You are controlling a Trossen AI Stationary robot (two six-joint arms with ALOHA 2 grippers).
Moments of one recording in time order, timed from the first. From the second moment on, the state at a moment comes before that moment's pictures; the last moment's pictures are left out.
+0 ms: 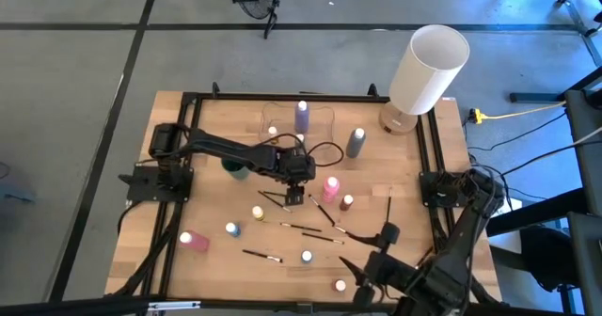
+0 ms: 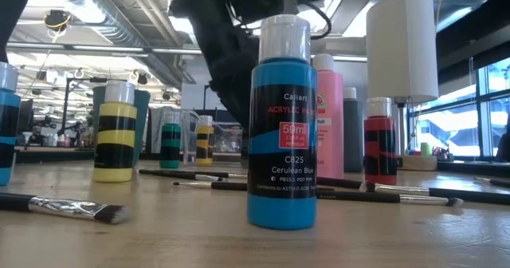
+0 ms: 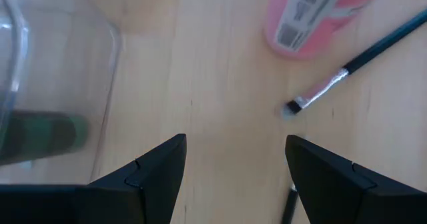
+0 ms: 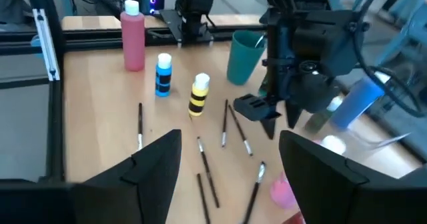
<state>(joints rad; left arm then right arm) -0.01 1.89 1.32 -0.54 -0.16 -0.09 0.96 1.94 1.91 -1.30 1.12 1.14</state>
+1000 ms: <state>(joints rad) -0.07 2.00 1.40 -0.61 -0.10 -0.10 0.93 1.94 1.88 -1.20 1.01 1.00</state>
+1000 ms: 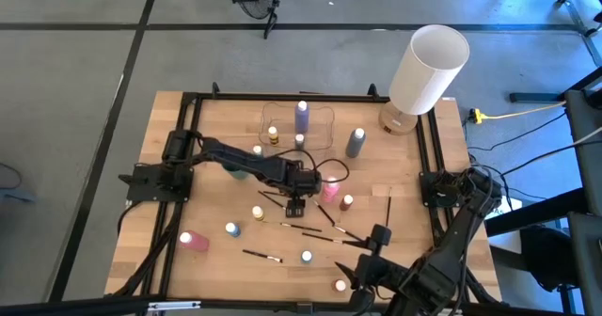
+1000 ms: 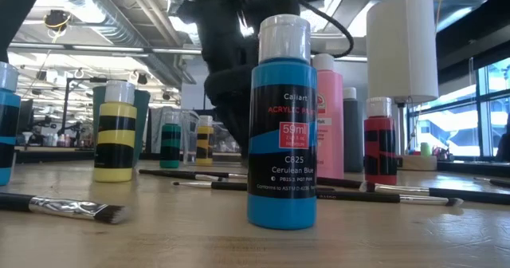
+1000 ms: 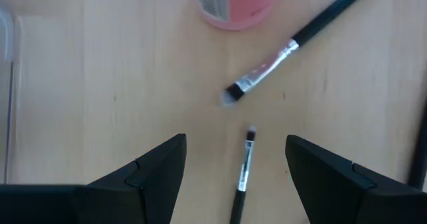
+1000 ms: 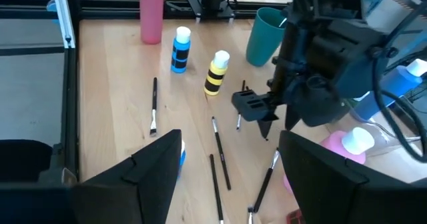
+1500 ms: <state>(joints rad) -0.07 2.01 1.40 -0.60 -0.11 -0.08 0.91 1.94 1.88 -1.19 0.99 0.99</state>
